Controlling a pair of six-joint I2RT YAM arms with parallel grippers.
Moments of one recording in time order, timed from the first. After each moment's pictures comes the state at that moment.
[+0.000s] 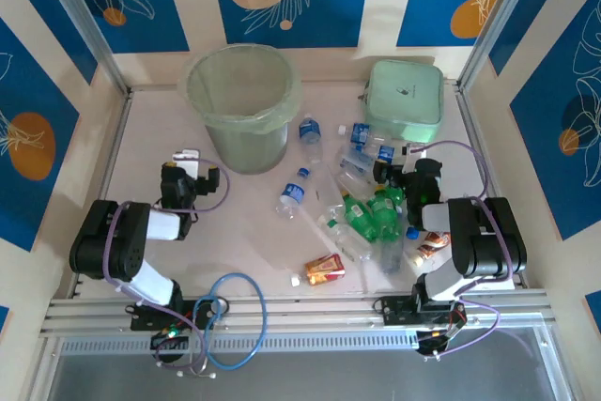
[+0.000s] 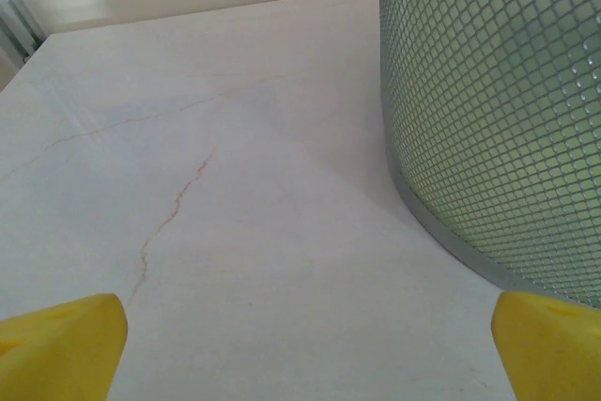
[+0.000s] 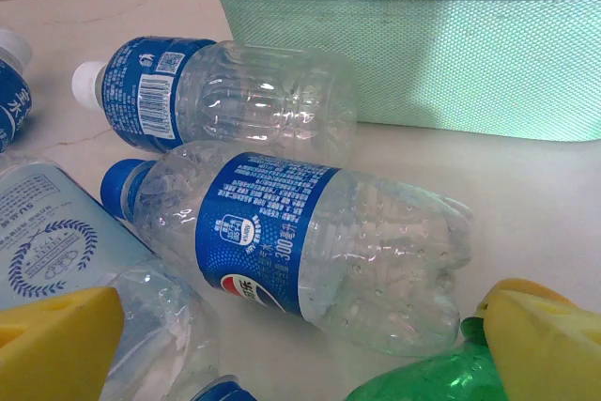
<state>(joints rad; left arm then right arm) -0.09 1.57 0.36 0.85 -0.10 0.08 0.01 1.53 0.40 0.71 -0.11 0.10</state>
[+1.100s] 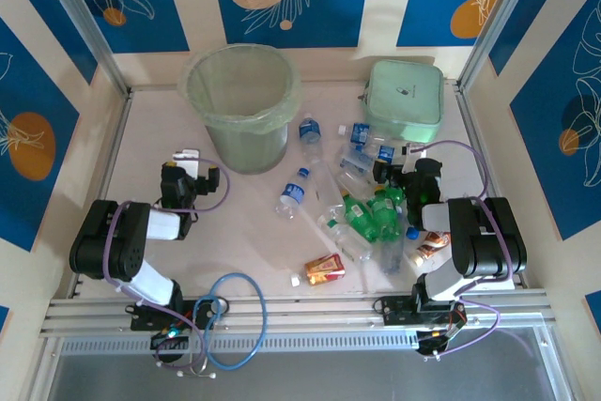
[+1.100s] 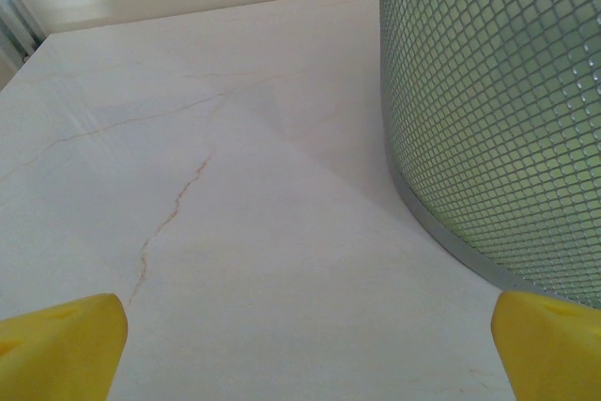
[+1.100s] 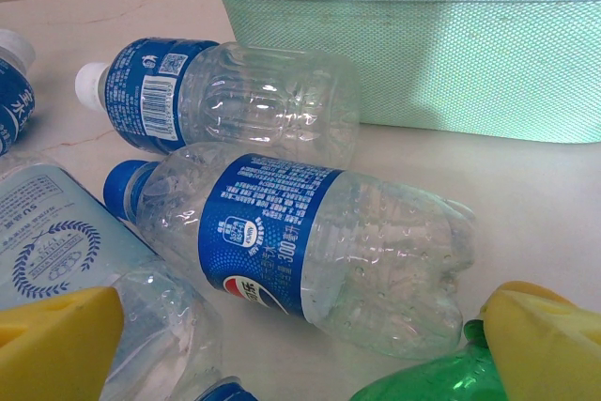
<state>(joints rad) -0.09 1.57 0.37 0.84 -0.10 0.07 0.01 1.53 0.40 0.71 -0.12 0.10</state>
